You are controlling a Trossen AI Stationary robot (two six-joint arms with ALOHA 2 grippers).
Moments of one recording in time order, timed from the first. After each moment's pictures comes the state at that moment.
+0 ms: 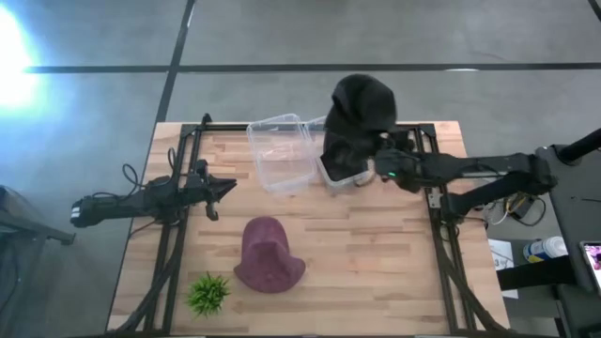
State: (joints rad) left arm 0.08 0.04 0.01 0.05 -0.22 -0.01; right arm -0.05 1.19 1.01 -0.46 1.05 1.01
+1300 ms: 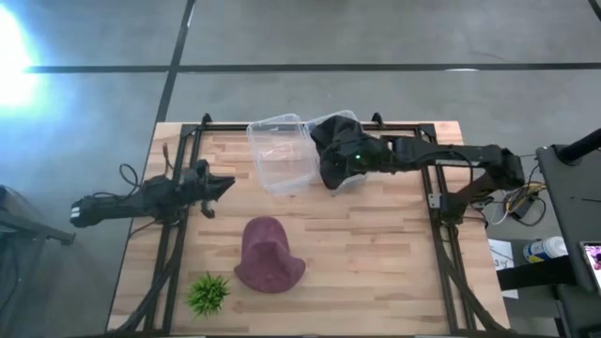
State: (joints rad) left arm 0.08 0.05 0.01 0.16 -0.19 -0.24; right arm -0.13 1.47 1.38 -0.66 0.29 0.60
